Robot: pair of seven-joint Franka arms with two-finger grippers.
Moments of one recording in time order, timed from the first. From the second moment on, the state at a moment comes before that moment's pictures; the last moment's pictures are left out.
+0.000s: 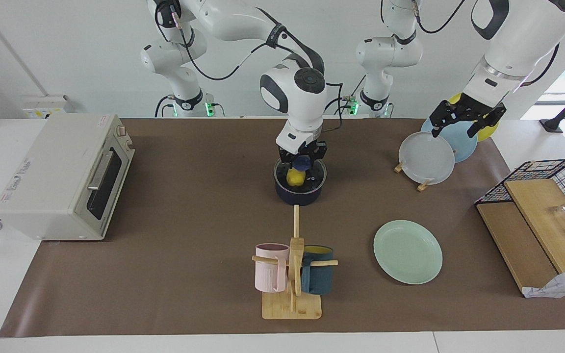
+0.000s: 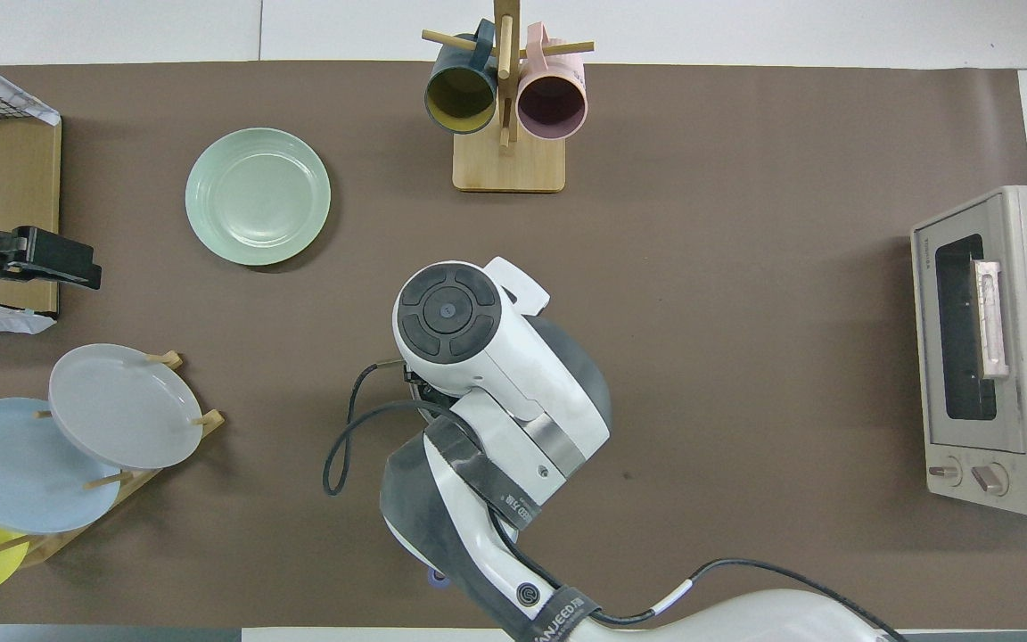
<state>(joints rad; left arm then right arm) -0.08 0.00 -0.01 -1.57 -0.02 1.53 -0.01 0.65 0.39 0.09 -1.60 0.02 1.94 0.64</state>
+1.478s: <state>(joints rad) -0.08 0.00 -0.01 -1.57 -0.02 1.53 -0.01 0.23 0.15 0.06 -1.40 0.01 1.46 0.37</state>
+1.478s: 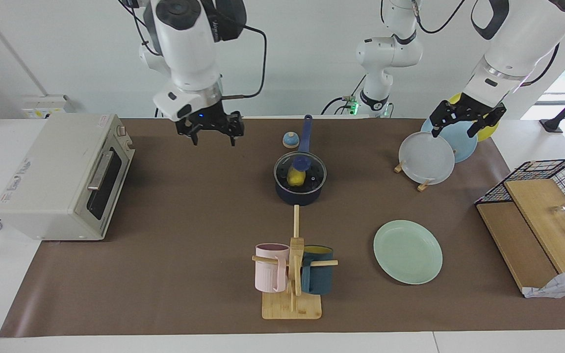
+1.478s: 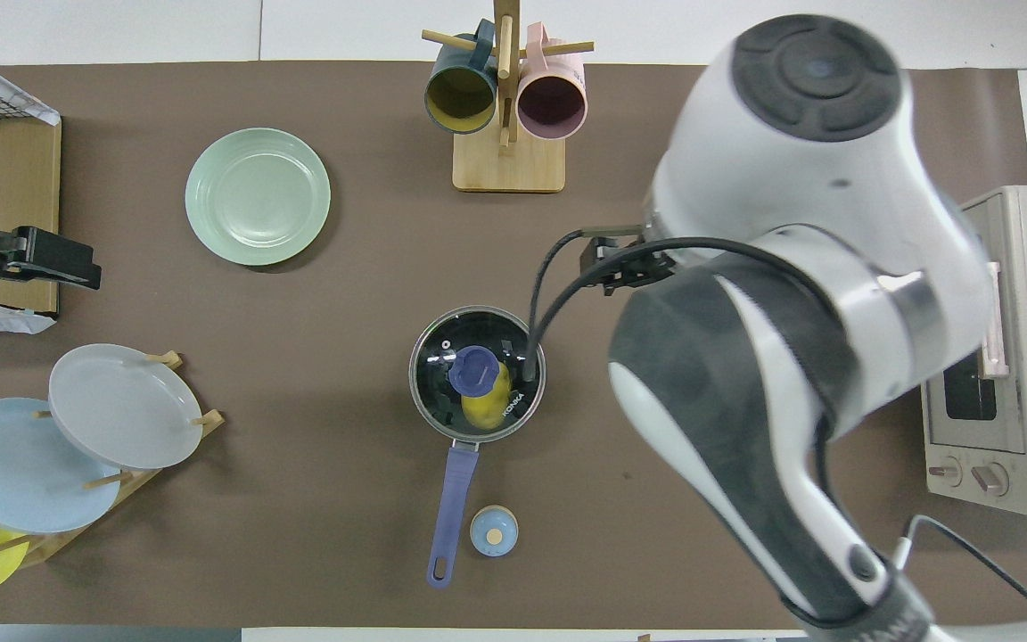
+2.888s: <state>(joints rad) -0.08 0.00 -0.01 -1.57 -0.02 1.53 -0.01 0.05 0.00 0.07 -1.57 -0.05 1.45 0.13</state>
